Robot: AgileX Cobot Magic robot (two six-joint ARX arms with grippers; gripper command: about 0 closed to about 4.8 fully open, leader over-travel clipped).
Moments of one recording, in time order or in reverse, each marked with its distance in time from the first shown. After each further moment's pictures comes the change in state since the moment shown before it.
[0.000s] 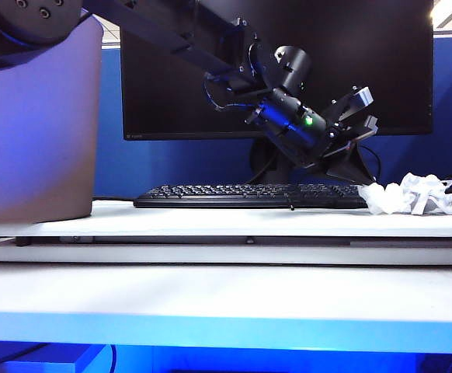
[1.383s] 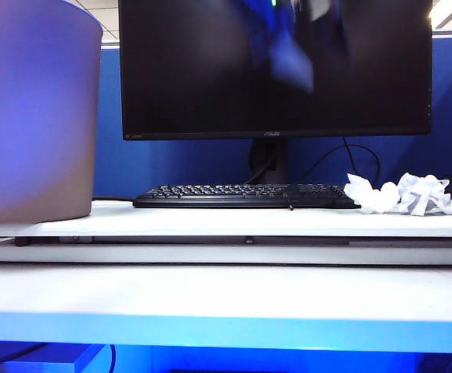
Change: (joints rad) left arm 0.022 -0.290 -0.001 -0.211 -0.173 0.140; right arm 0.001 0.000 0.000 0.027 -0.026 0.007
